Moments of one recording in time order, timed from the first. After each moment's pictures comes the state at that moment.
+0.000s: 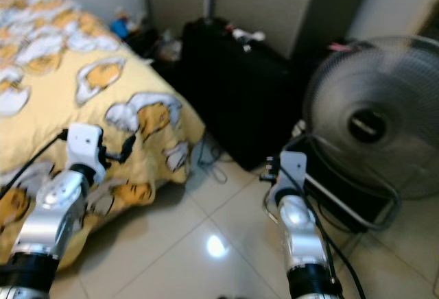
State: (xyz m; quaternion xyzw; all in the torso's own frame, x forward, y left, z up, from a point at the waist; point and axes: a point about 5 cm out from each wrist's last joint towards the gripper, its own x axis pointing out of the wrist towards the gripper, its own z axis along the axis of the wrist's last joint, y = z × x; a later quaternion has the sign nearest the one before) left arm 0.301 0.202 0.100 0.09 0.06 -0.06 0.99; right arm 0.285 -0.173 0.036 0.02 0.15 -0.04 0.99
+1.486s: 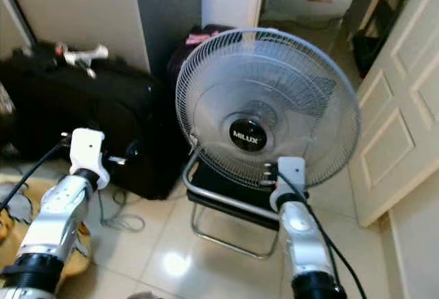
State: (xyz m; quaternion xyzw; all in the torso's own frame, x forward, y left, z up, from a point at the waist) left arm 0.301 0.194 0.088 0.07 0.07 -0.08 0.99; right arm 0.273 -0.179 0.031 -0.01 0.16 -0.02 0.99
